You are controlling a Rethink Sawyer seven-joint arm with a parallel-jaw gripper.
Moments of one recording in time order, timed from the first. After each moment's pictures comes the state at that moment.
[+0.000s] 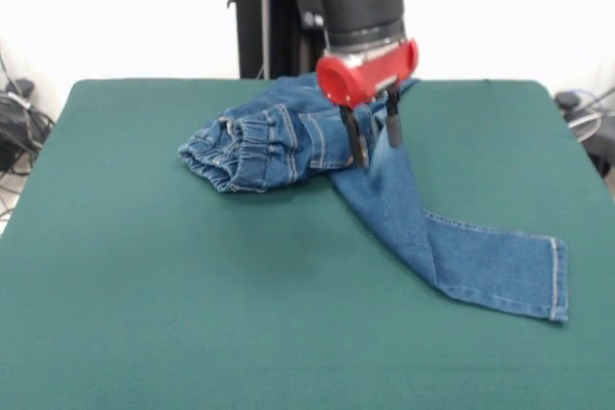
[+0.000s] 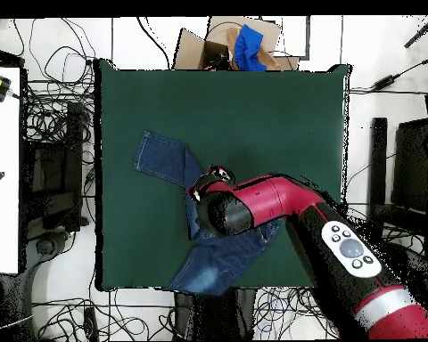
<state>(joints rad) -0.73 -0.67 0.69 1.91 -0.70 0.35 1.26</state>
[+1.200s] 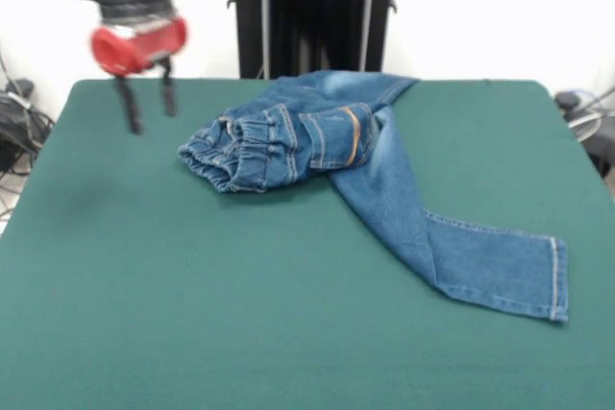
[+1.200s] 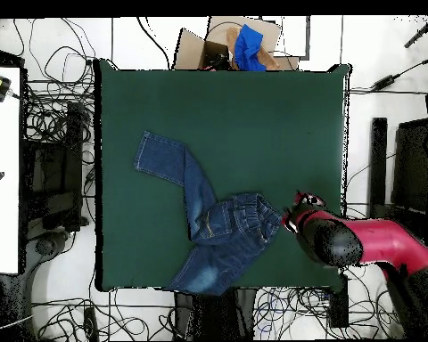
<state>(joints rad) -1.21 -0.68 0.78 1.94 -0.82 0.53 0.71</state>
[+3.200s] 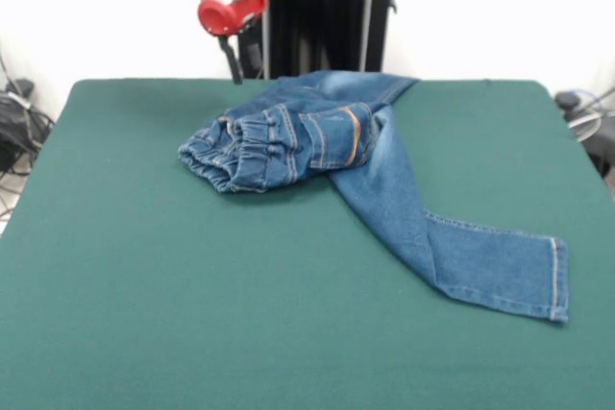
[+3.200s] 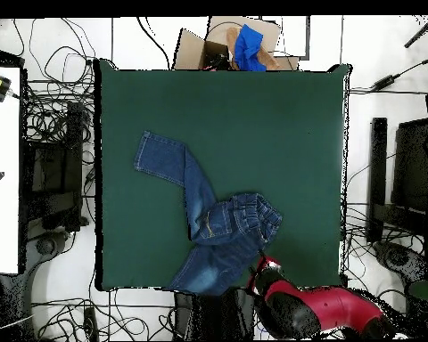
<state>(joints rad) -1.13 -0.63 0.46 2.25 -0.96 0.10 0.69</state>
